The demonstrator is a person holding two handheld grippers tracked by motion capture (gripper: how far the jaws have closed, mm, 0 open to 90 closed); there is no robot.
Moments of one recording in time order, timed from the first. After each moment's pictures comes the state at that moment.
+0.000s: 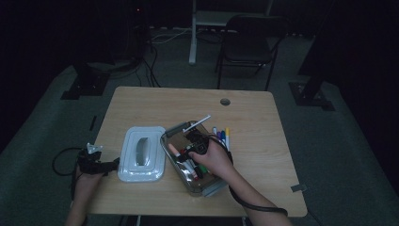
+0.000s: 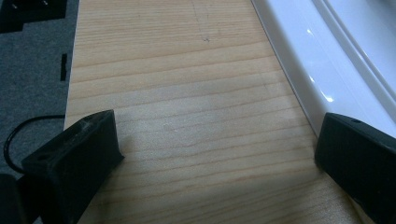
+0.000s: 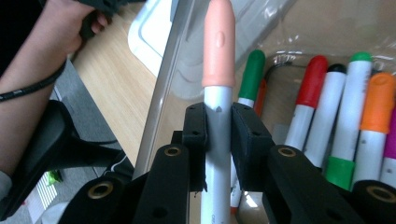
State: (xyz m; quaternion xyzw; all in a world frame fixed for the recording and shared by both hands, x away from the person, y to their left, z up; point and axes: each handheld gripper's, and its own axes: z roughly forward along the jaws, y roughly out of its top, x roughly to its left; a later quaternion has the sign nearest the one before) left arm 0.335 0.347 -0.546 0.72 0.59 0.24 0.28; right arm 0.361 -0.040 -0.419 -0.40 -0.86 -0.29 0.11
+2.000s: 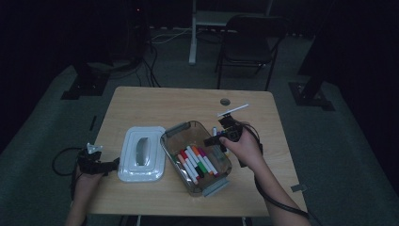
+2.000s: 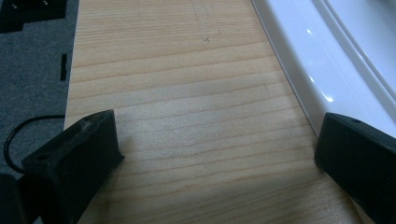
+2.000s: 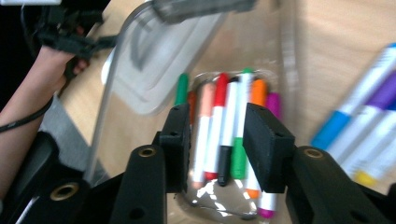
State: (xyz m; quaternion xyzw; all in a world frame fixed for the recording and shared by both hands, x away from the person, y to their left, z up) left arm 0.335 0.347 -0.546 0.72 0.59 0.24 0.28; right arm 0.380 -0.136 -0.383 -0.46 -0.82 -0.34 0.06
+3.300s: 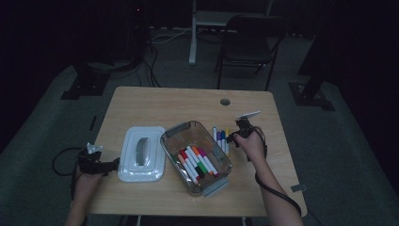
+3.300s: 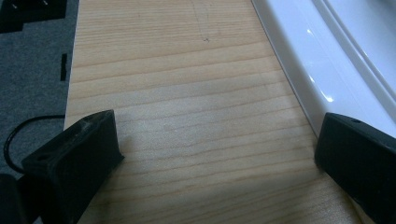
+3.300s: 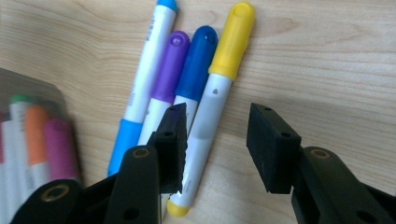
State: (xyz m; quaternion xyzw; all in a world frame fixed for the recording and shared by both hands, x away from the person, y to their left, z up) left arm 0.335 0.347 -0.546 0.72 0.59 0.24 0.28; right arm 0.459 -0.199 -0.501 -0.62 -0.75 -0.25 0.01
